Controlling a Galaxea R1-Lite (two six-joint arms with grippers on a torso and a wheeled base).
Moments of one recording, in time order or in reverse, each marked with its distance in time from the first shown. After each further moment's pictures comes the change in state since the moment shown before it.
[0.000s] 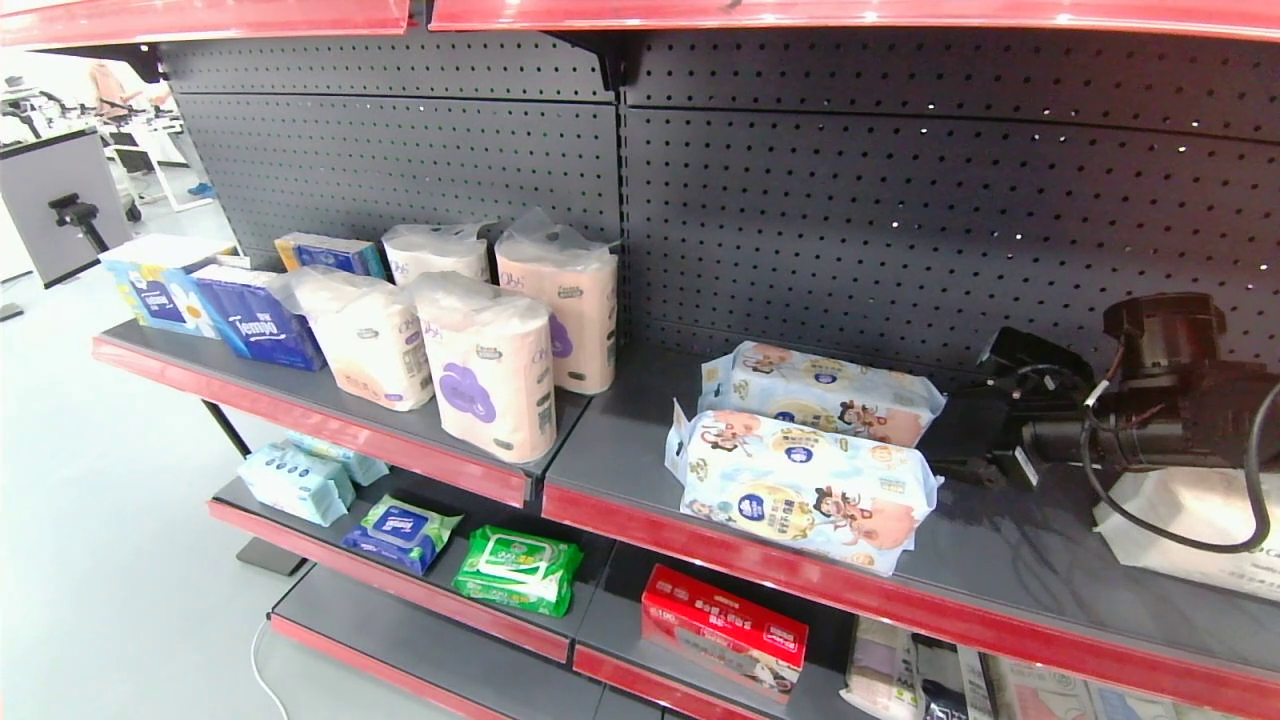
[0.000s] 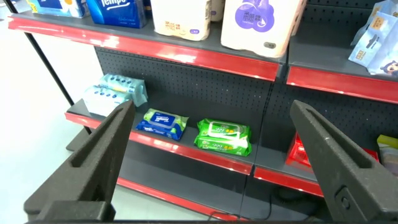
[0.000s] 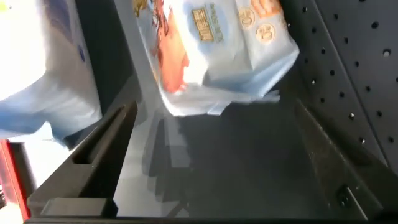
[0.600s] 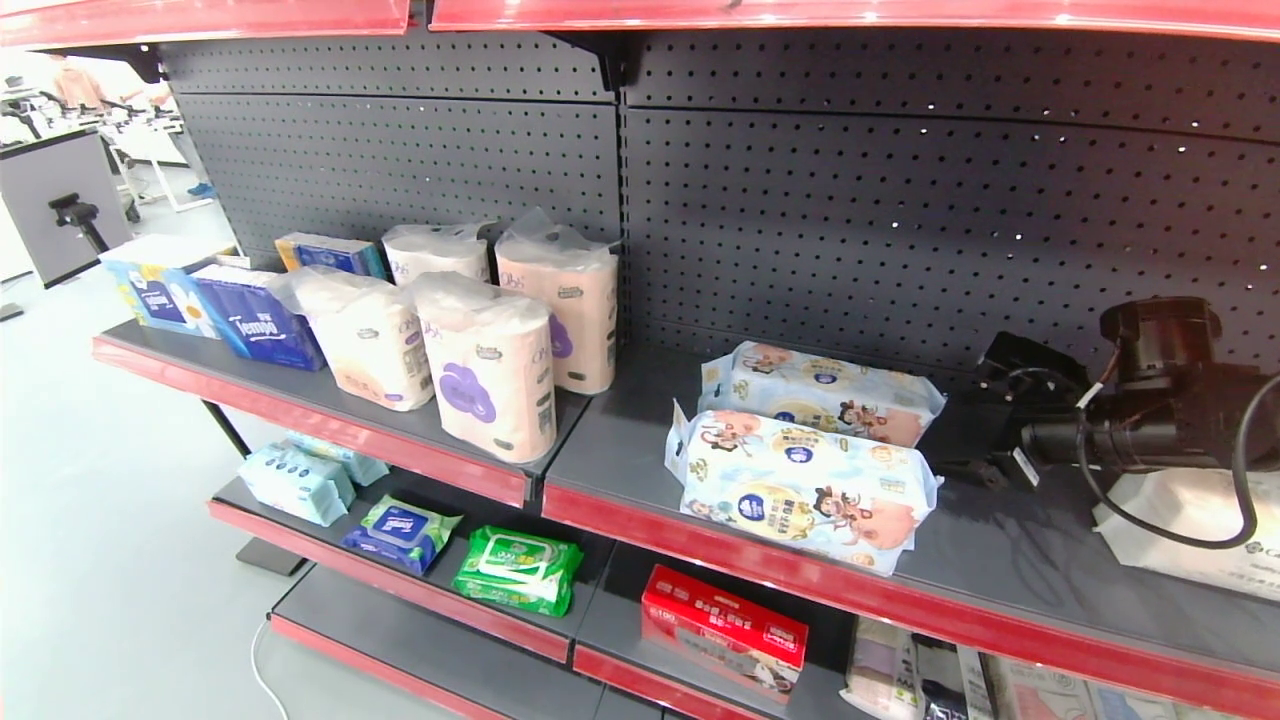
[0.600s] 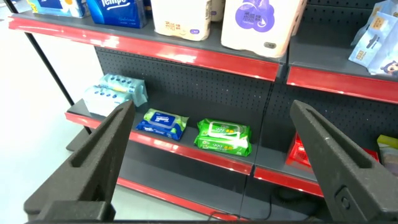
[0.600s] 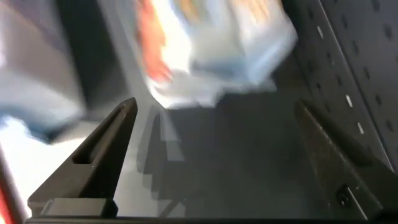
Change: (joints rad) left arm 0.000 0.000 0.000 0.000 0.000 0.000; right arm -0.014 0.026 -0.013 -0.006 -0.073 0.001
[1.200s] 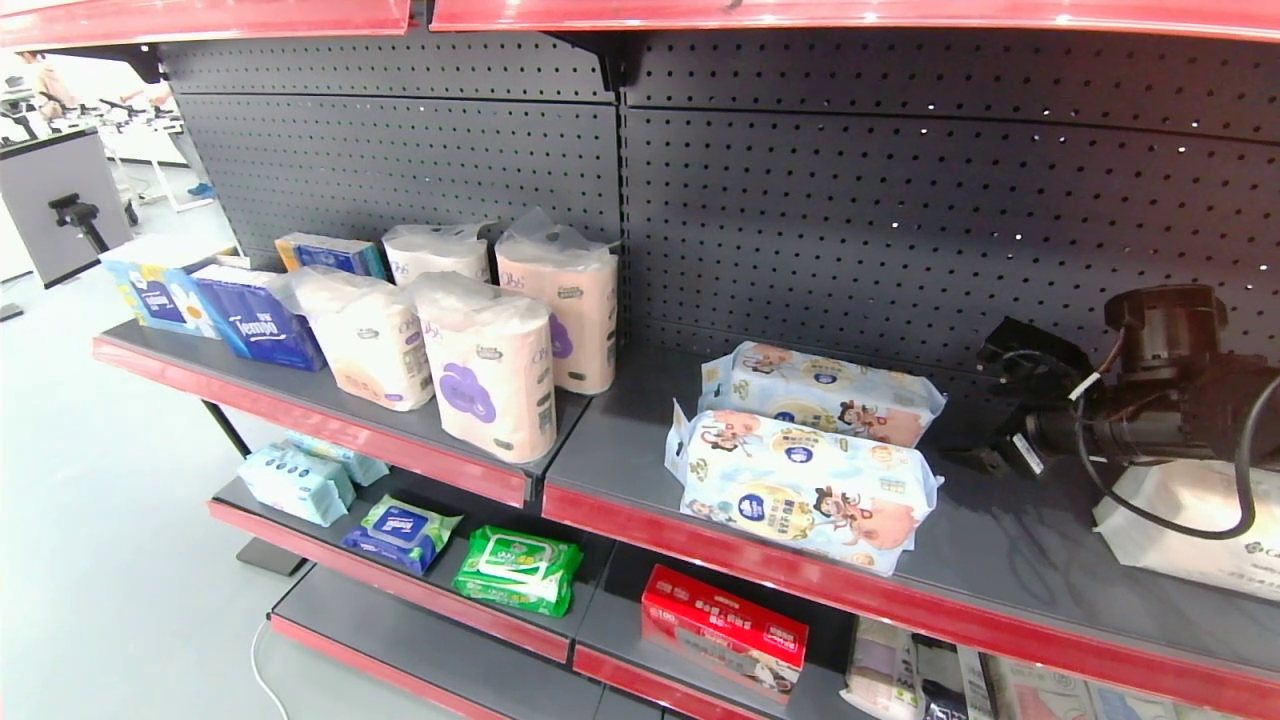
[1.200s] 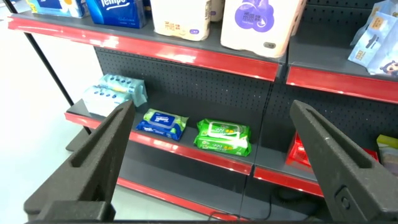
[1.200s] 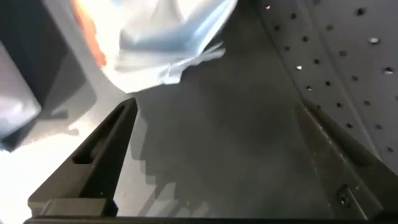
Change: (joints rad) left arm 0.000 0.000 0.000 0.000 0.000 0.000; right arm 0.014 -0.027 -0.008 -0.001 -0.169 0.111
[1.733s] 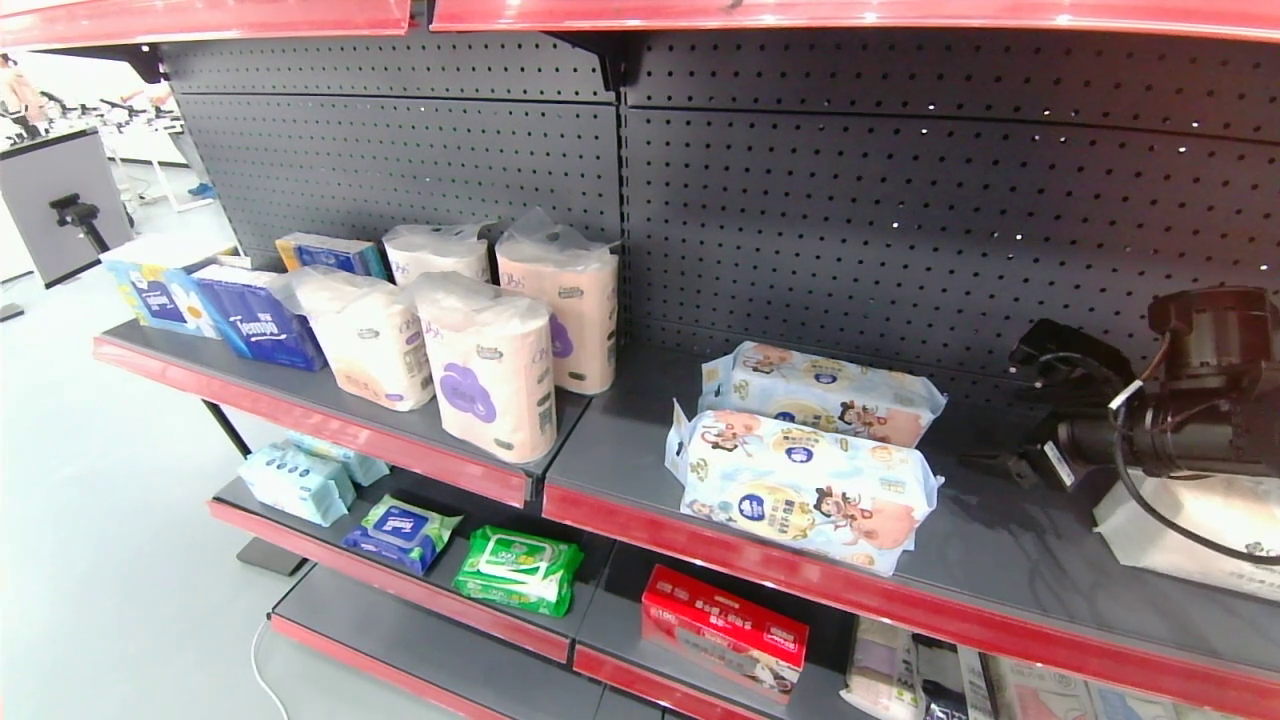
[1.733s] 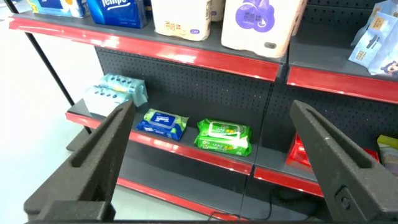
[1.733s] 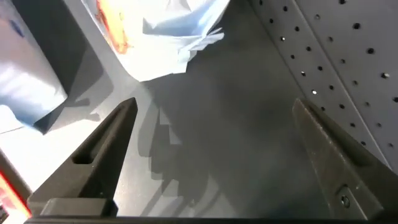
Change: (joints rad) left arm 0.000 0.000 0.000 0.000 0.000 0.000; right arm -0.021 -0.102 0.090 0.001 0.028 0.013
